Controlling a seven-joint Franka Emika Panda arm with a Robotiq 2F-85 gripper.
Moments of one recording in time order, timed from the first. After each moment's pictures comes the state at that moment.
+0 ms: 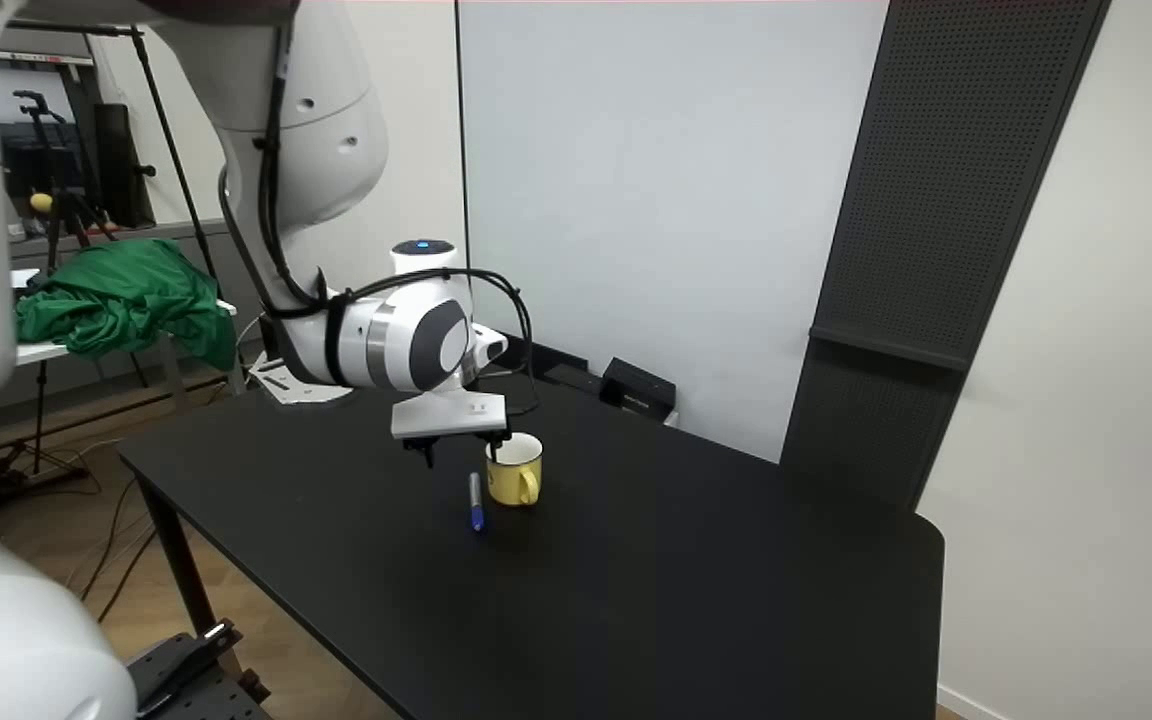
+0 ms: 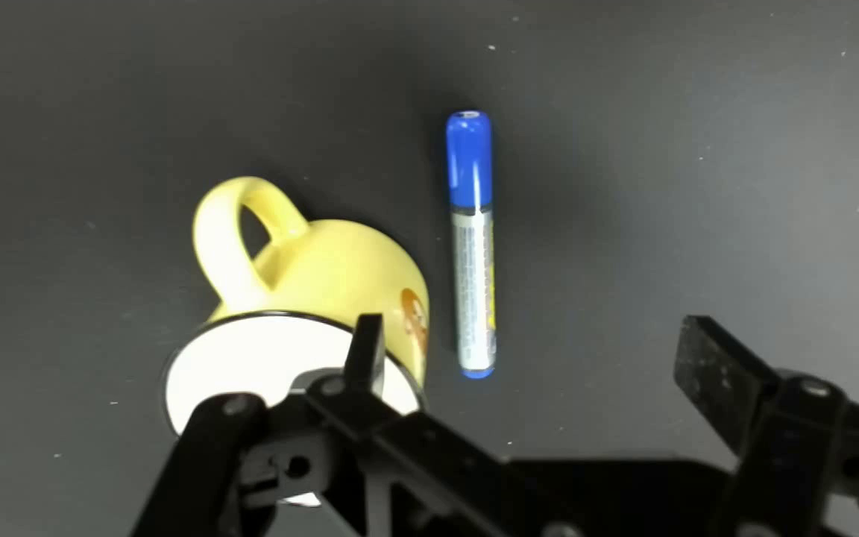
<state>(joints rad) 0.12 0.26 0.18 -2.44 -0.11 2.91 -0.30</state>
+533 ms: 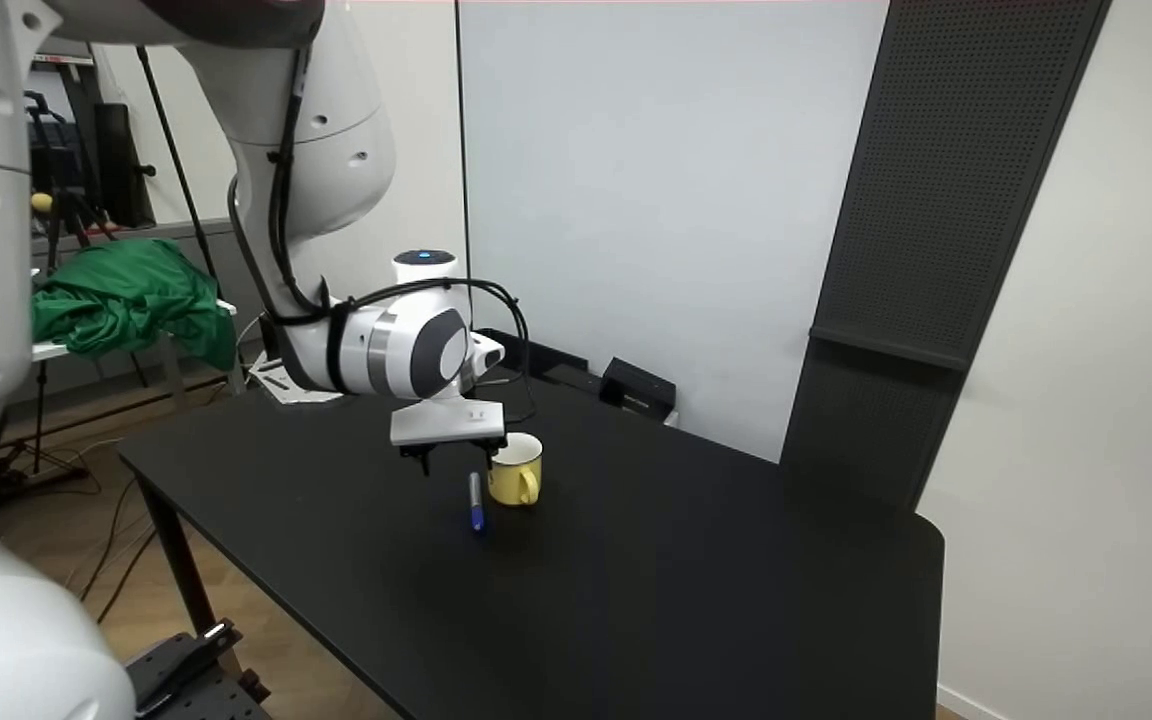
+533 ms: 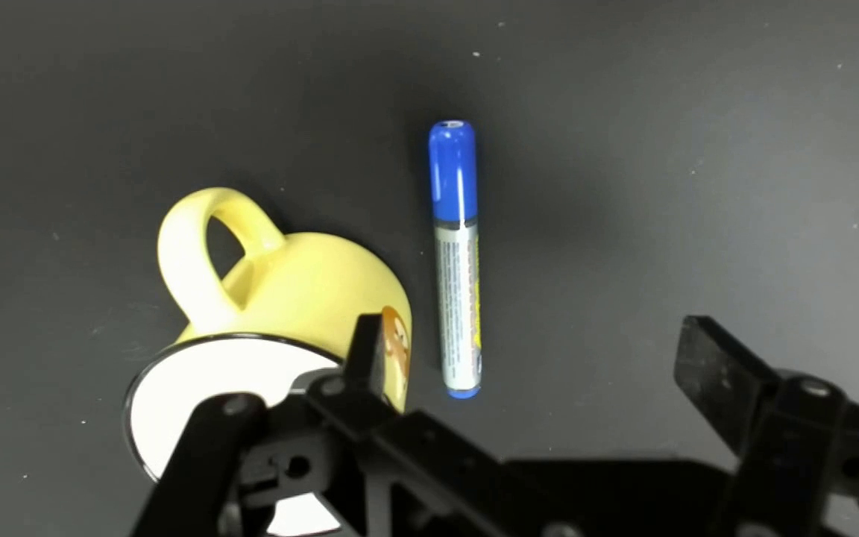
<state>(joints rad) 0.11 0.29 0.19 -2.43 -0.12 2.91 -0.31</state>
